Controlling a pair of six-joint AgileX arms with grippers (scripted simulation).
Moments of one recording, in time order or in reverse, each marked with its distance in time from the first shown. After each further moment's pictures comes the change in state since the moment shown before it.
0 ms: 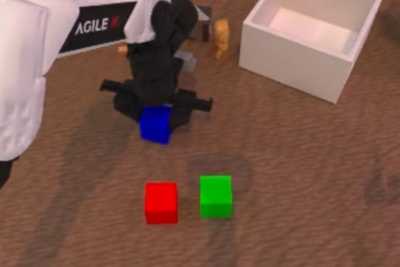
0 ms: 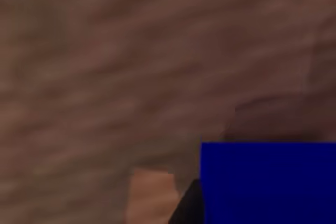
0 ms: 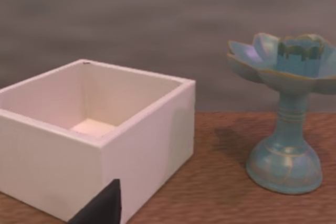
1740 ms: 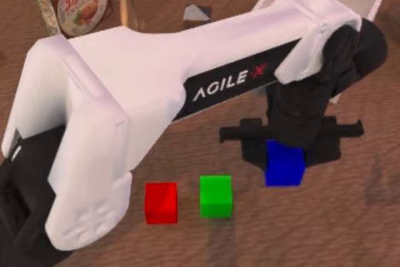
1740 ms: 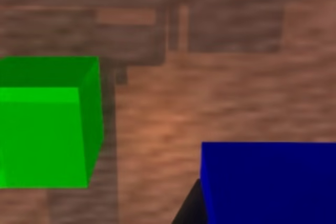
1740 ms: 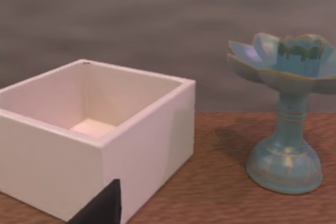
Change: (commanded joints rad) left arm -0.484 0.034 0.373 -0.348 -0.015 -0.763; right arm 0.000 0.000 0.000 0.000 0.000 0.000
